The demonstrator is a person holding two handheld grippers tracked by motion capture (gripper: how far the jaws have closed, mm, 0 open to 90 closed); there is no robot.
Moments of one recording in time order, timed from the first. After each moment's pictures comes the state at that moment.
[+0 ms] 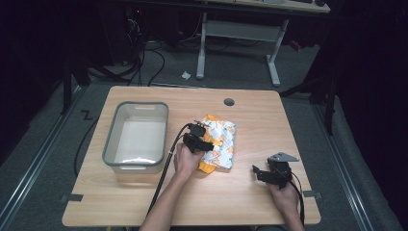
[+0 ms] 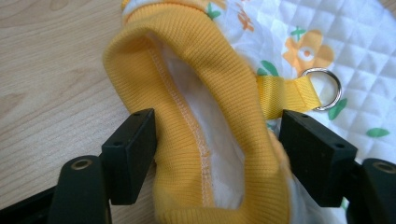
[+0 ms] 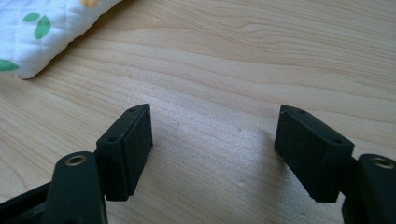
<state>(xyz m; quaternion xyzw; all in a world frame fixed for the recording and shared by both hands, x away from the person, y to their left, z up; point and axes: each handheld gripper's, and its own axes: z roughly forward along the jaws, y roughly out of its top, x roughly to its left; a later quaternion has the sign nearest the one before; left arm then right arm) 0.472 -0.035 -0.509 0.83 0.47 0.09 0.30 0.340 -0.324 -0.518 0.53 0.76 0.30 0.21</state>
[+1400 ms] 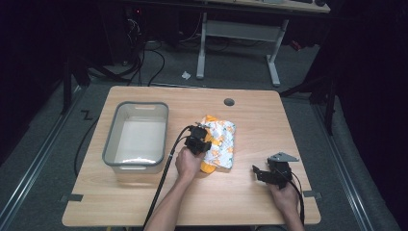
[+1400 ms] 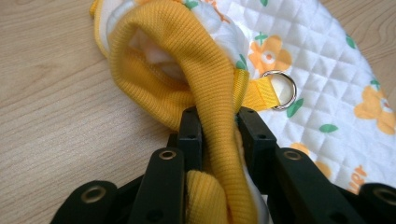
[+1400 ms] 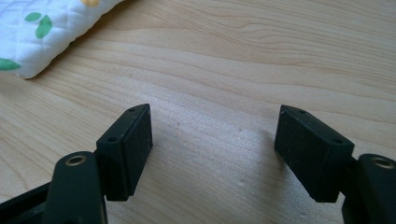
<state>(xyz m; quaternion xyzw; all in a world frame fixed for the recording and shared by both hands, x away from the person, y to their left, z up) 0.463 -0.036 -0.504 0.82 0.47 0.06 0.33 0.340 -0.324 -0.518 0.53 0.76 0.30 0.21</state>
